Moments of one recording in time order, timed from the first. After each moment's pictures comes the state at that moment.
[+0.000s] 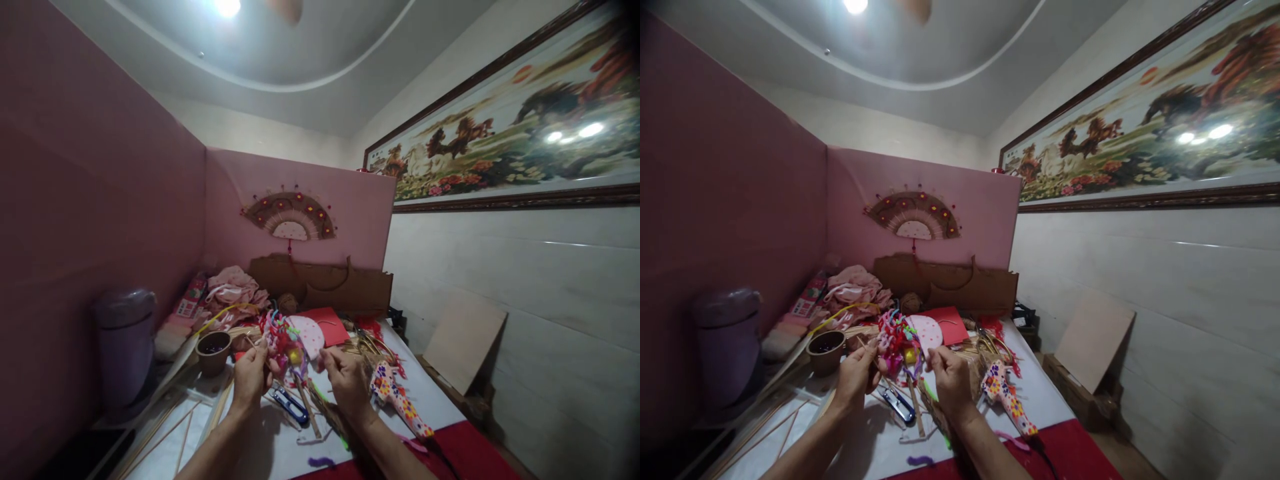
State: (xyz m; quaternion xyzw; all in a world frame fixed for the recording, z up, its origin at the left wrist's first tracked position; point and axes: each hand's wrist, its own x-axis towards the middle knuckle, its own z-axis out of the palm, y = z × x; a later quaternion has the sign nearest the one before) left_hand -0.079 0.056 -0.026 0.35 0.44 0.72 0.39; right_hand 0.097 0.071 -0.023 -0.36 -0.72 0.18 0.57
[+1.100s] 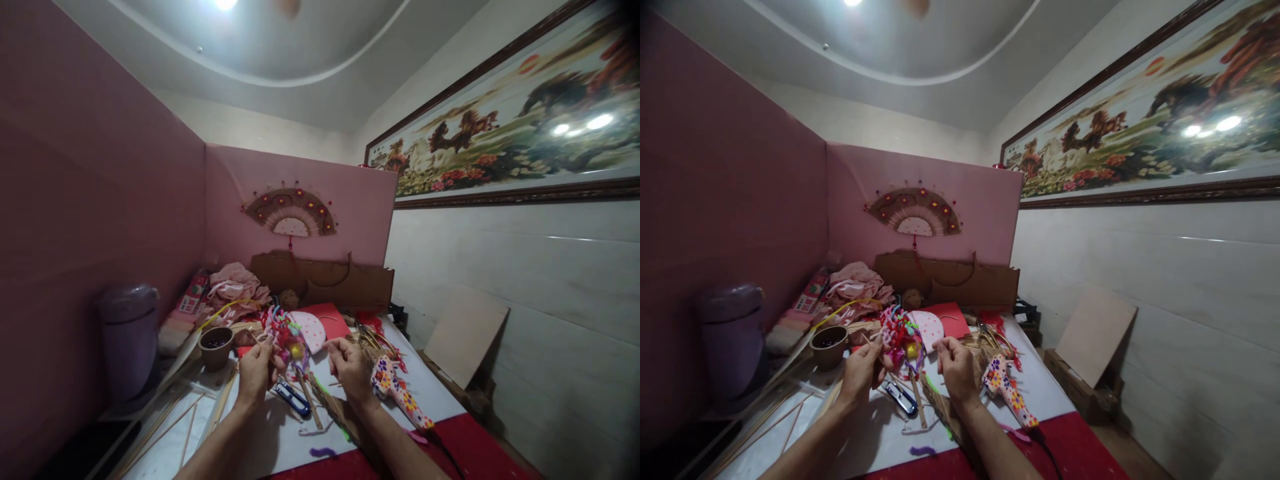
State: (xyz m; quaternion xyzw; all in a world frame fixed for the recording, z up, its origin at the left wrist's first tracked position) left_hand -0.073 0.053 -0.027 0.36 0.43 0.72 0.40; right_hand 0.100 0.083 -0.028 -0.35 -0.61 0.39 0.59
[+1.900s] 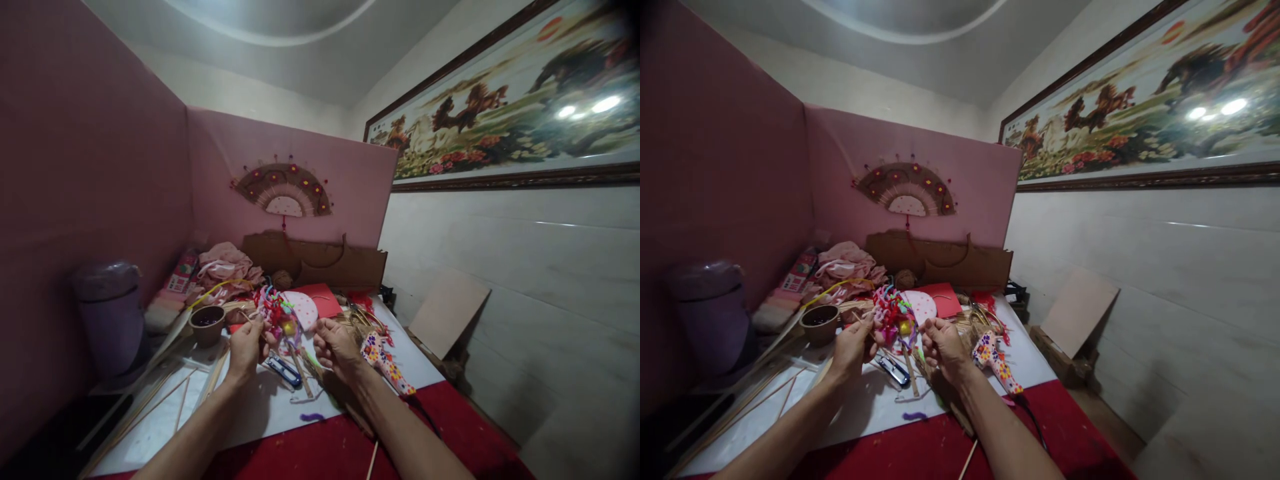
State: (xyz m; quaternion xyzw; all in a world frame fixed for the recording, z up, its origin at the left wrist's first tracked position) left_hand -0.074 0.051 -0.023 0.34 0.44 0.72 0.42; right_hand 0.106 0.080 -0.022 -0.25 -0.52 0.68 0.46
